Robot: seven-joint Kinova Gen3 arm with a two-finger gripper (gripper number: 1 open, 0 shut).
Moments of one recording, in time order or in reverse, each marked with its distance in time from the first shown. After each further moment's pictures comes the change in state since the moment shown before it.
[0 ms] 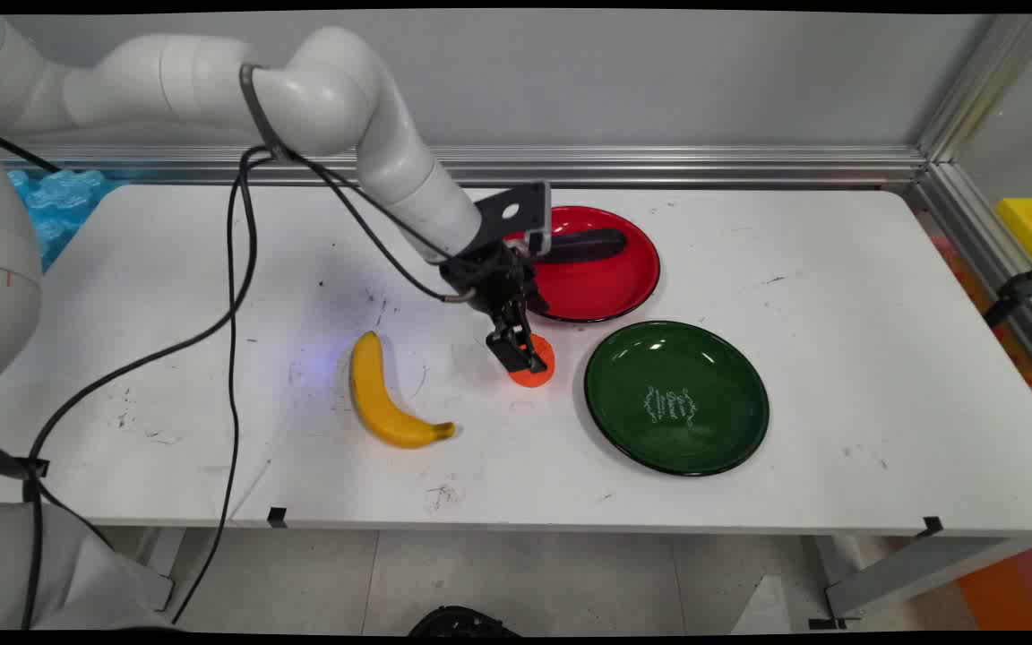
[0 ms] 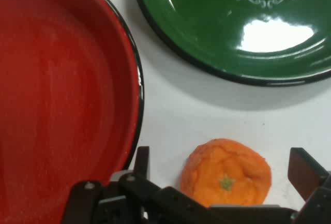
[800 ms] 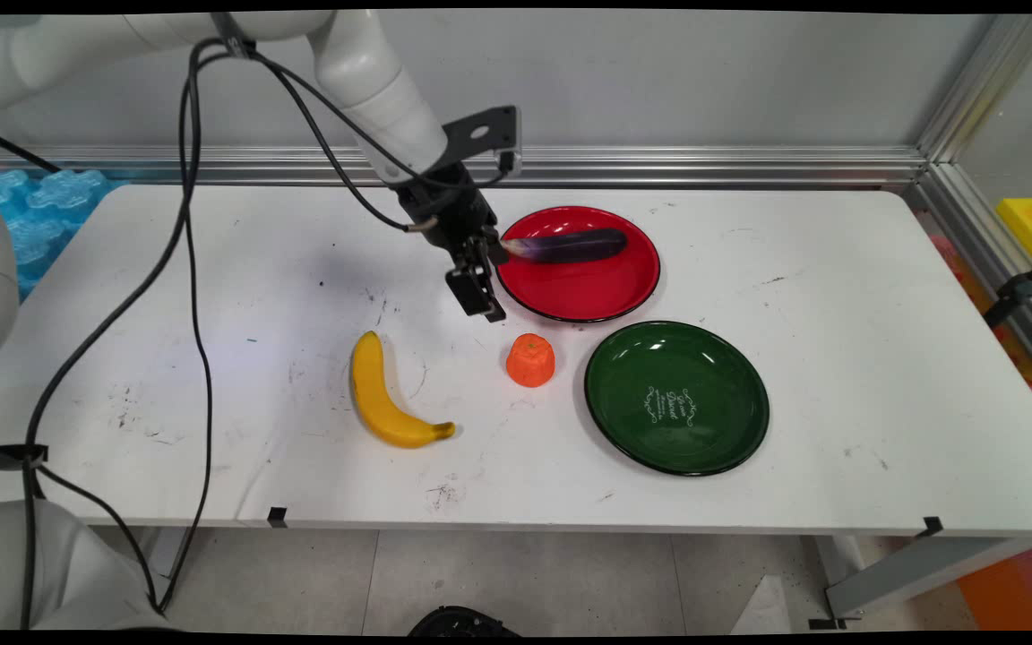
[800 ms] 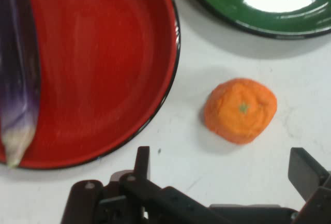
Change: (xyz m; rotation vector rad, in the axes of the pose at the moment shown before) arm 0.009 -0.032 -0.077 -0.009 -0.107 -0.052
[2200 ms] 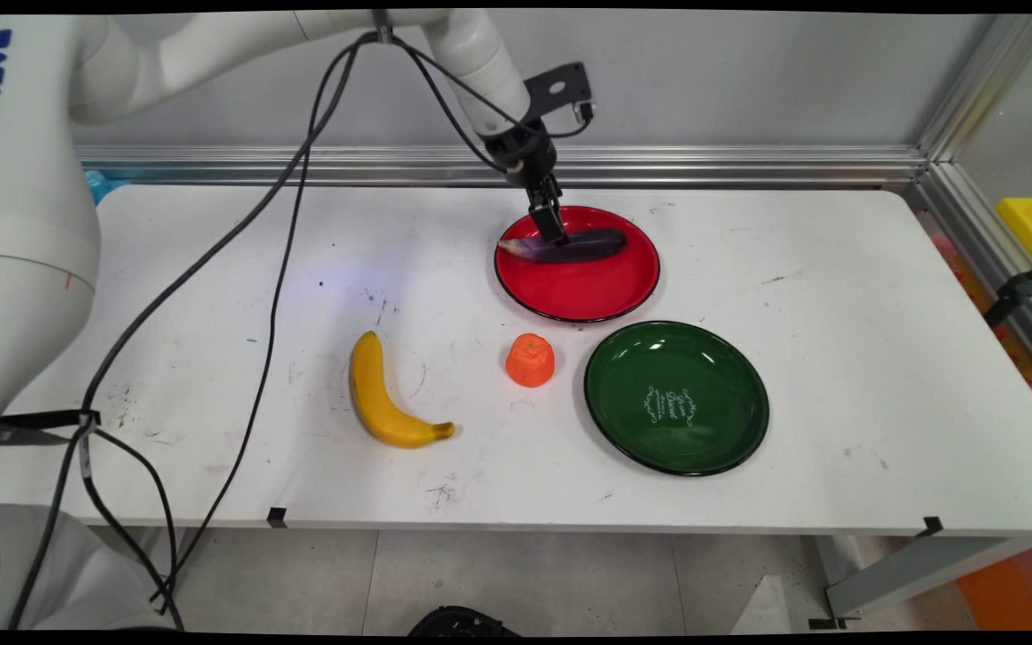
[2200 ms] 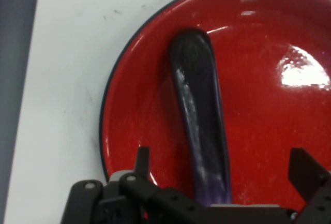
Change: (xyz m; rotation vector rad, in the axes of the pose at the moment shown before) arm 0.058 -0.131 0.063 0.143 0.020 -0.040
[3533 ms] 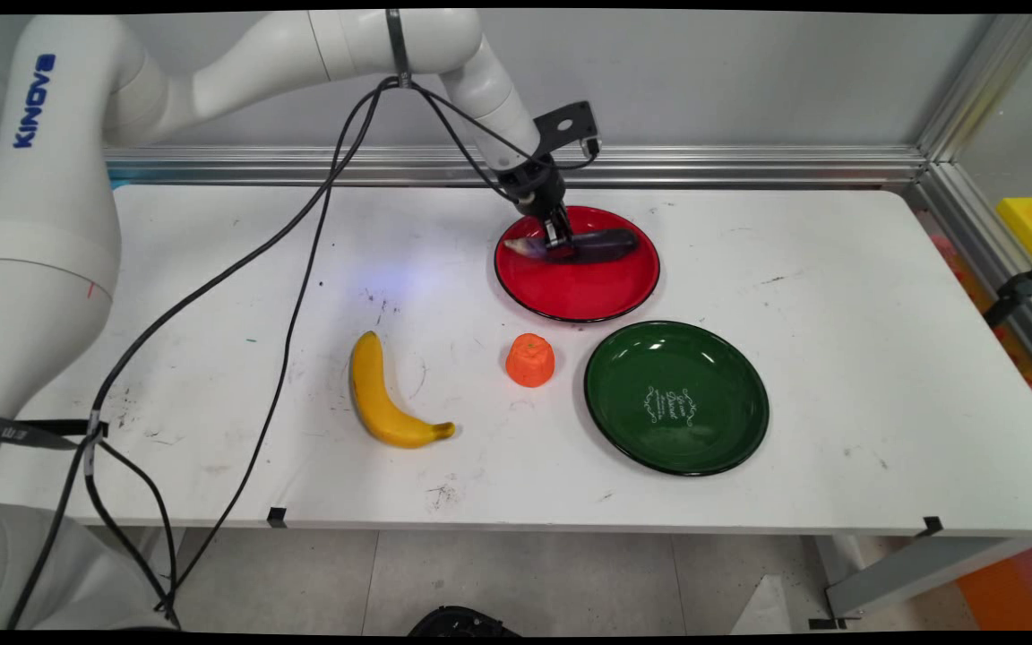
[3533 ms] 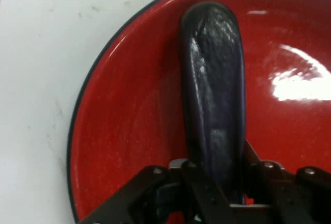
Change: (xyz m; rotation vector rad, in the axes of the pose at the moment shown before) arm -0.006 0.001 0.045 -0.036 0.025 -0.029
